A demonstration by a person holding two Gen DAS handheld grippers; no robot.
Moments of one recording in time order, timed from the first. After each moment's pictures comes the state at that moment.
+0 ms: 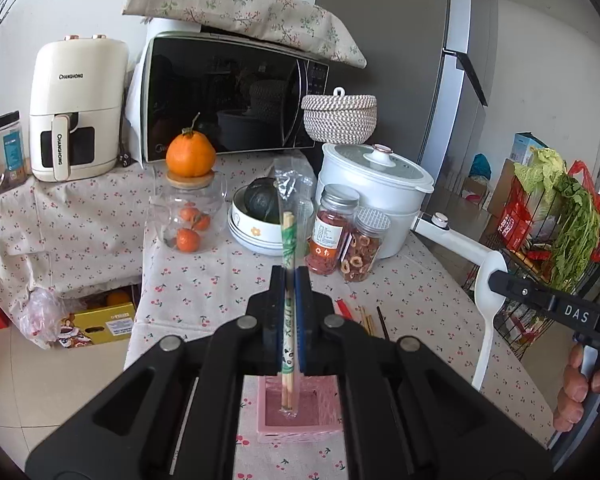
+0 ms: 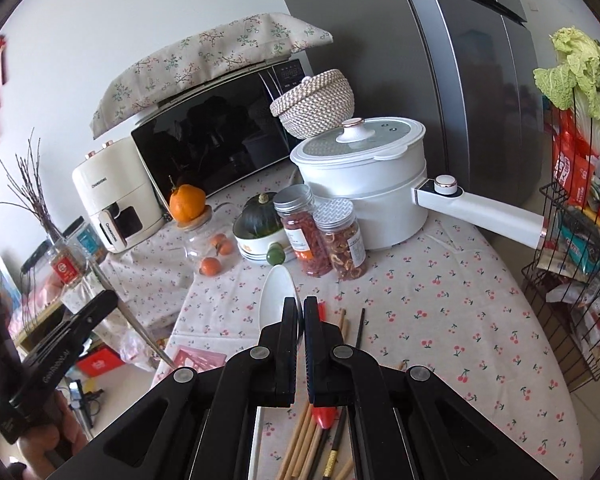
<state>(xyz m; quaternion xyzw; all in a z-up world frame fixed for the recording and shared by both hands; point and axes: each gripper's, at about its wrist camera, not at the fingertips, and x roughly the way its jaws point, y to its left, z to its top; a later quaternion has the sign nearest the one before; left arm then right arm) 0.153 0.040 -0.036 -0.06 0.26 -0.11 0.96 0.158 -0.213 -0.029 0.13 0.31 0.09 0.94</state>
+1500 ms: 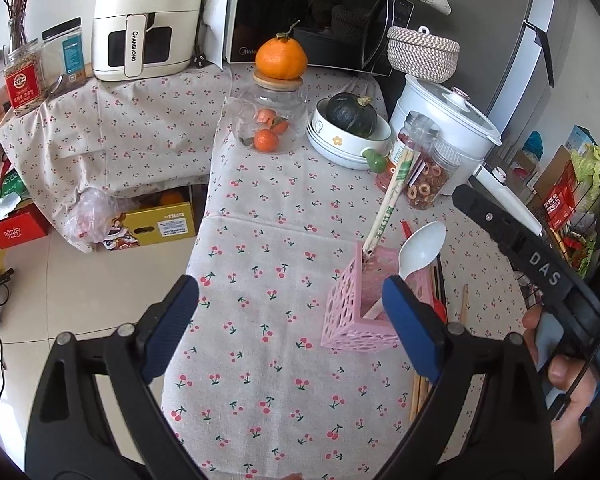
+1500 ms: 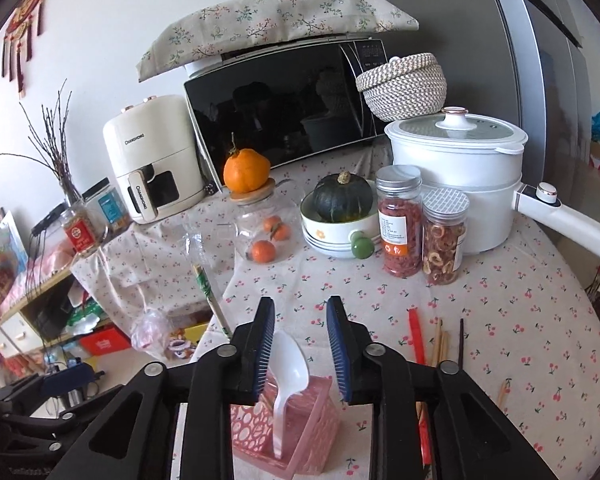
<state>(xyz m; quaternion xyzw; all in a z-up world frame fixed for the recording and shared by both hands) 0.131 0.091 -0.059 -0.10 0.41 -0.03 0.90 0.193 -0.108 -0.056 0.09 0.30 0.14 0.94</state>
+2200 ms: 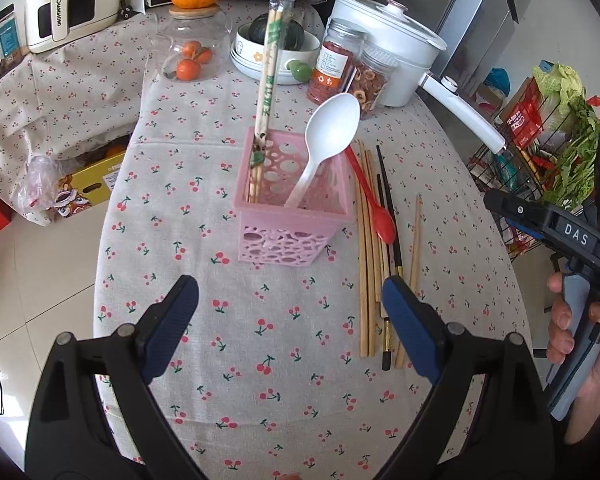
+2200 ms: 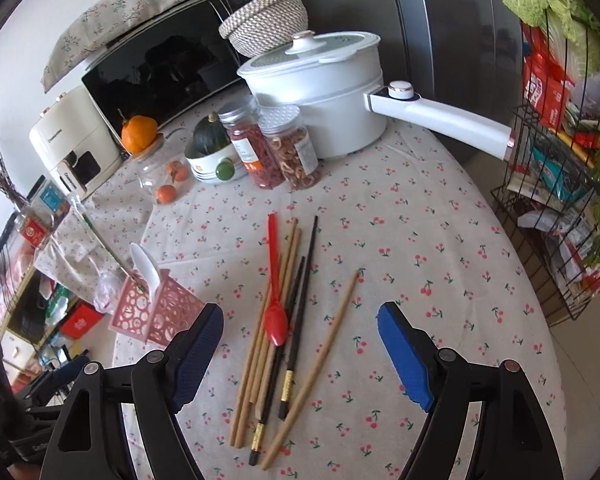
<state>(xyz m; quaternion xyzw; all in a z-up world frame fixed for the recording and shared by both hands) 0.104 0.022 -0.091 -0.07 0.50 -0.11 0.86 0.151 -0.240 -0.076 0.13 0.46 0.04 0.88</state>
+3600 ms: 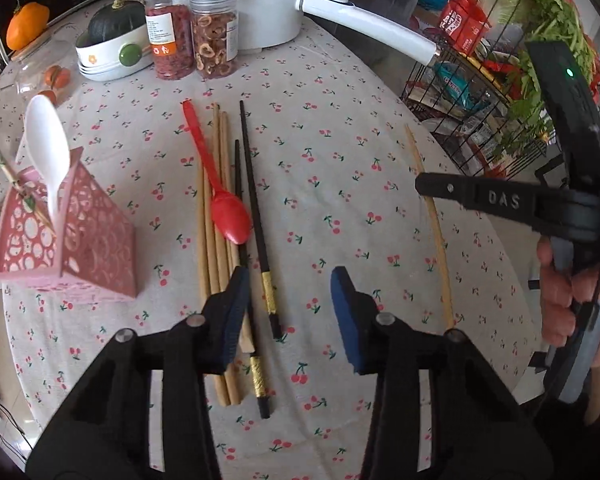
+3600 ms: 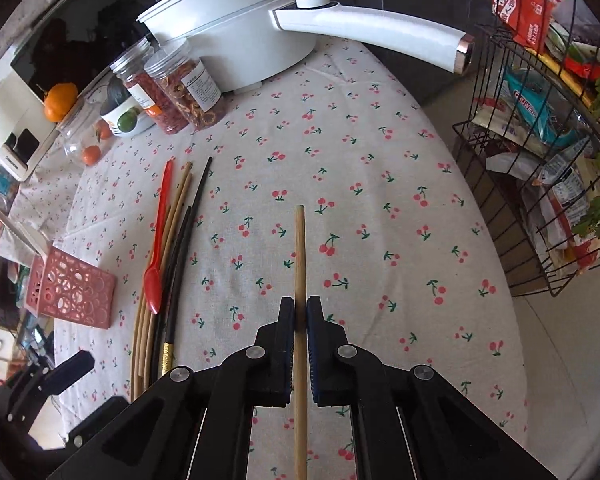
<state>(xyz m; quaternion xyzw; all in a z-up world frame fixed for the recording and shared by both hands) 0.139 -0.126 -0.116 0.03 0.54 -0.21 0.82 0.172 -0.321 -0.134 0.12 0.55 0.00 0.82</state>
